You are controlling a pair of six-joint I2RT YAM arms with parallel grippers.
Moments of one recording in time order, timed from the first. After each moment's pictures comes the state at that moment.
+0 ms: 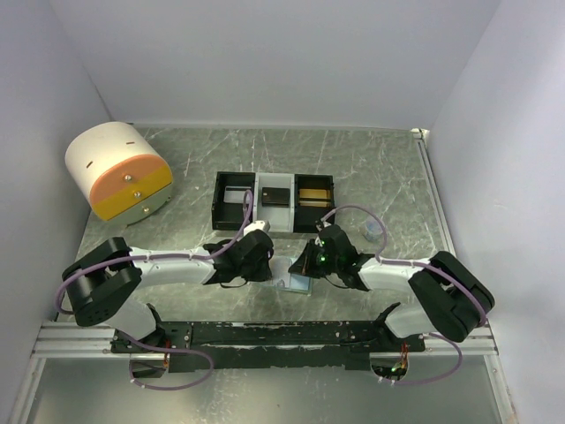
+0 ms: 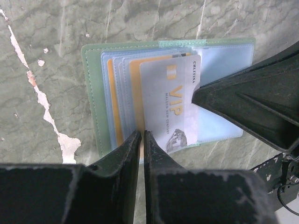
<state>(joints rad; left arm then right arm) -1.04 1.51 0.71 -0.11 -0.15 -0.88 0.68 1.37 0.36 0.27 -0.24 0.88</state>
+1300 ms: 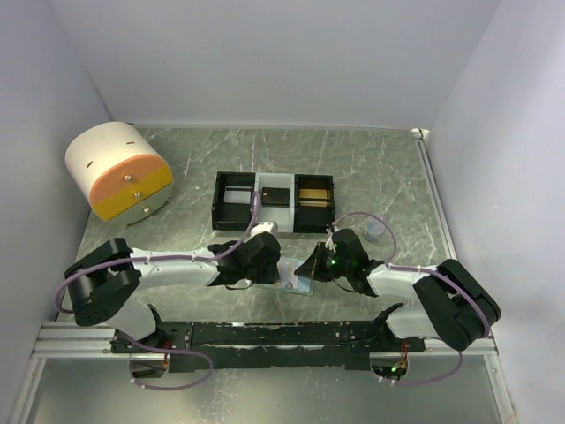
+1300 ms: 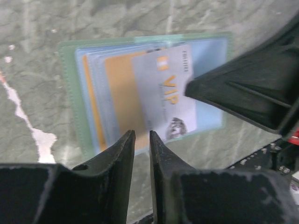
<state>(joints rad) -1.08 1.51 0.74 -0.14 -0.17 -0.89 0.58 1.31 0.25 0.35 -0.35 0.91</state>
